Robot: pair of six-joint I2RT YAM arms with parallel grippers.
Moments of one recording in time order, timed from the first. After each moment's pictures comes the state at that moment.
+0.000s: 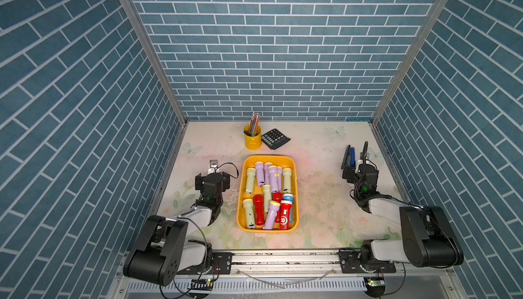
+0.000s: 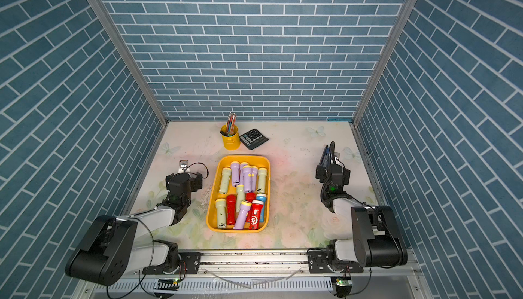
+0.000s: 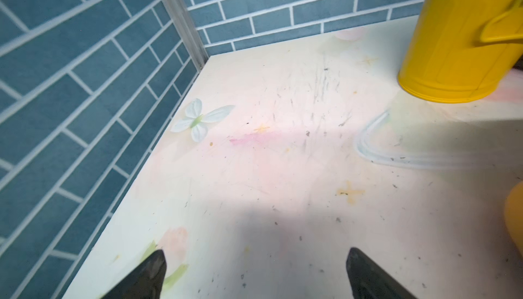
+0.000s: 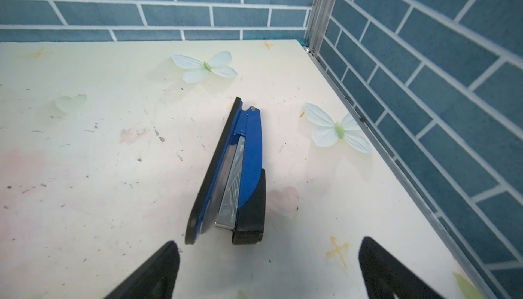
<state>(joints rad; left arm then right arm) -0.21 1.32 0.29 0.60 -0.46 0.07 0.10 1.37 0.37 0.59 0.30 0.01</state>
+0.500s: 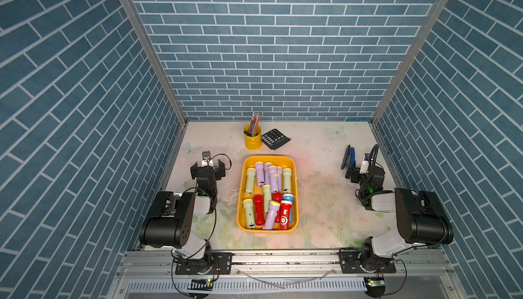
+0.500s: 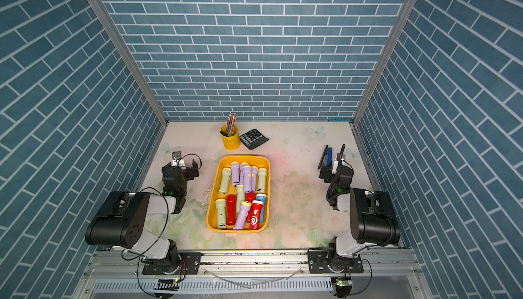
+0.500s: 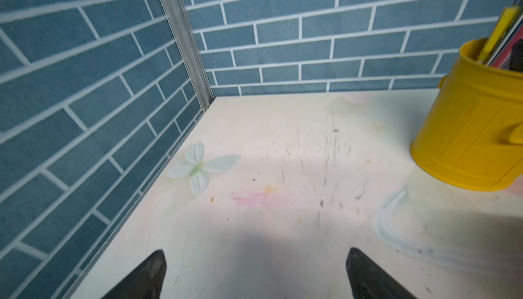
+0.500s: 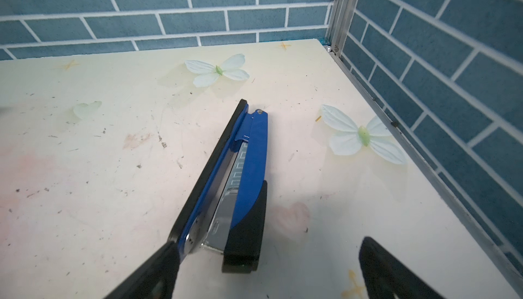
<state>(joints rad) -0.05 1.53 0.35 0.91 -0.32 0.04 -0.05 1.54 0.37 0.77 0.03 0.00</state>
